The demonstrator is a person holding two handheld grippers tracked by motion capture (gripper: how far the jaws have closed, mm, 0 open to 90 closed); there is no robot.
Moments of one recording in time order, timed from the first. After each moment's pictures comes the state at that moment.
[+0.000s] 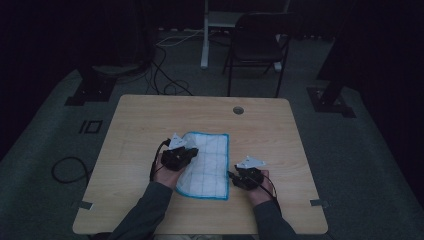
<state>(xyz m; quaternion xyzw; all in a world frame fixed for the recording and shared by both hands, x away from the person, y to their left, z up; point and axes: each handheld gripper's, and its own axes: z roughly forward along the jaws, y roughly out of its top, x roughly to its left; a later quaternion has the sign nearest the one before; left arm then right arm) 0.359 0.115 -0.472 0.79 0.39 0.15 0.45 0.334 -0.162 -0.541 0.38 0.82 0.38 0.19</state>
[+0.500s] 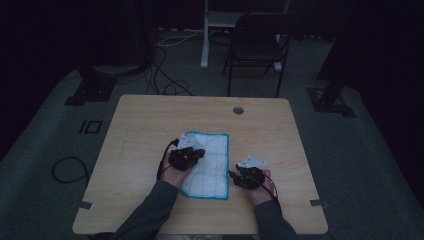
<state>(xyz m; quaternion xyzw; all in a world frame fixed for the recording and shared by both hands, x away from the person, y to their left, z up) 0.364 0.094 -0.479 0.80 0.38 0.14 0.44 0.335 -0.166 -0.541 0.39 0.82 0.38 0.18</state>
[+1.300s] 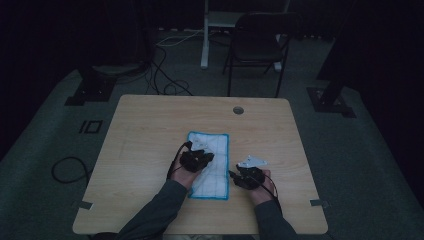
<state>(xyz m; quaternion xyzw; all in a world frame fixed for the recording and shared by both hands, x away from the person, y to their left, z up) 0.373 0.061 -0.497 0.83 0.35 0.12 0.41 0.335 -0.167 -0.541 0.39 0.82 0.38 0.18</state>
